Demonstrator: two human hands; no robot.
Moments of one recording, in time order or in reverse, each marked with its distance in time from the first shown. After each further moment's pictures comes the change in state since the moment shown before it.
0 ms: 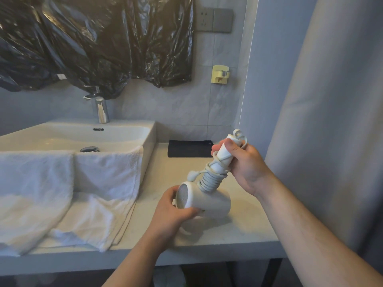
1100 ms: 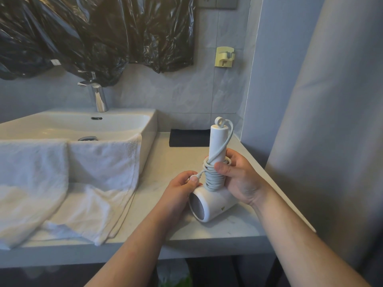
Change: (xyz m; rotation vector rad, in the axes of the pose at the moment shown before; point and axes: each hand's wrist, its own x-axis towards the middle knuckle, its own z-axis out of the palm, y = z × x) left_hand 0.031 -0.001 0.016 -0.325 -0.175 -0.108; right_hand -0.002 0.065 -0.012 0.143 -0.267 0.069
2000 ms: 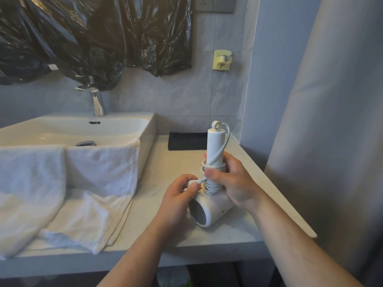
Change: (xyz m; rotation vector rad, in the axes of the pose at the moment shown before) left_hand -0.009 0.000 0.003 0.153 0.042 0.208; right_hand -0.003 -0.001 0.012 -0.351 0.111 -0.051
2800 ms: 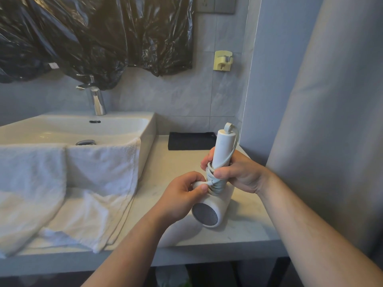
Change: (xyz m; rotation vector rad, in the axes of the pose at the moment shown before) left_hand 0.019 0.005 -0.011 0.352 -0.153 0.100; right_hand 0.023 -0.019 -0.023 -0.057 -0.334 0.120
